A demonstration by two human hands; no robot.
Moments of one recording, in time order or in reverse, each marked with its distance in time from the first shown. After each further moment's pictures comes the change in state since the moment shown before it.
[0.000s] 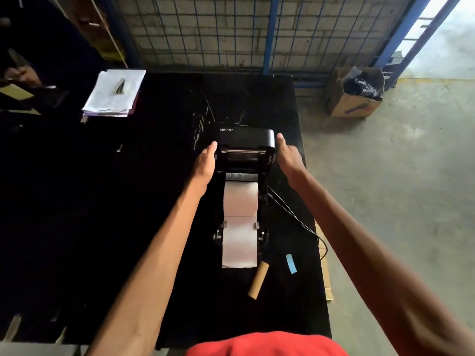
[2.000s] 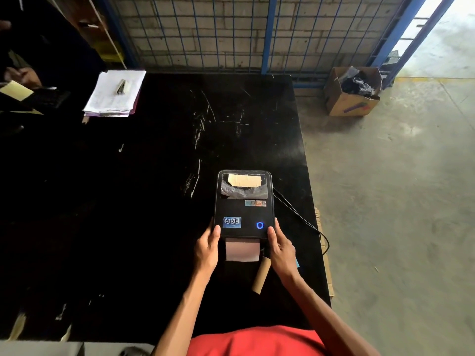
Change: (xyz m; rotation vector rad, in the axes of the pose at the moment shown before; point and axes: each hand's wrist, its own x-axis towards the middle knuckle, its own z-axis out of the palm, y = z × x) left_hand -0.114 -0.204 0.010 0.067 0.172 0.031; right_hand -0.145 0.192 0.058 0.243 -0.101 0.072
